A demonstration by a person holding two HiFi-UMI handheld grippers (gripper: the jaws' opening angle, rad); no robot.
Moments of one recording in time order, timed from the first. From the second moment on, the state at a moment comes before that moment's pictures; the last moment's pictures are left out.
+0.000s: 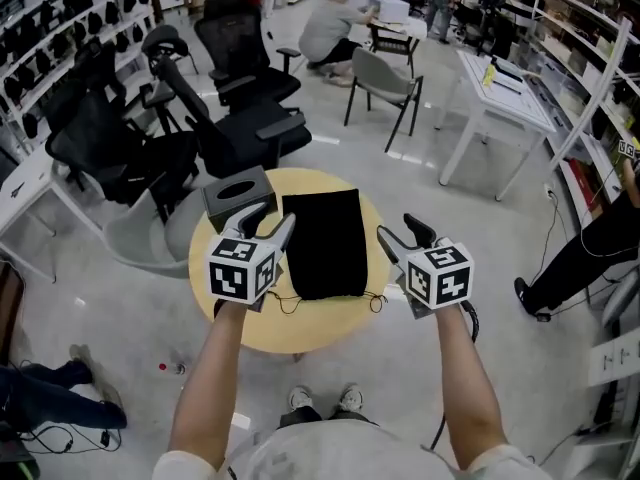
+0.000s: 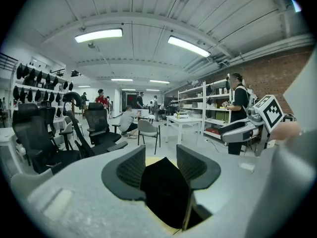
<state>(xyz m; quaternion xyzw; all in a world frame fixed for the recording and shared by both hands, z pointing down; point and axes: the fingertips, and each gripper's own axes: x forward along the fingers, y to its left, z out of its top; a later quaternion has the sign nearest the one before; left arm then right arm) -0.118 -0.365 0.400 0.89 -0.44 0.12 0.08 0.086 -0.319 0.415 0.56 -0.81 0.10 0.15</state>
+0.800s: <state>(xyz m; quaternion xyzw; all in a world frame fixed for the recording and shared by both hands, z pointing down) -0.103 -0.342 0.510 0.90 -0.36 0.24 0.11 0.087 -0.308 0.511 0.49 -0.82 0.15 0.24</state>
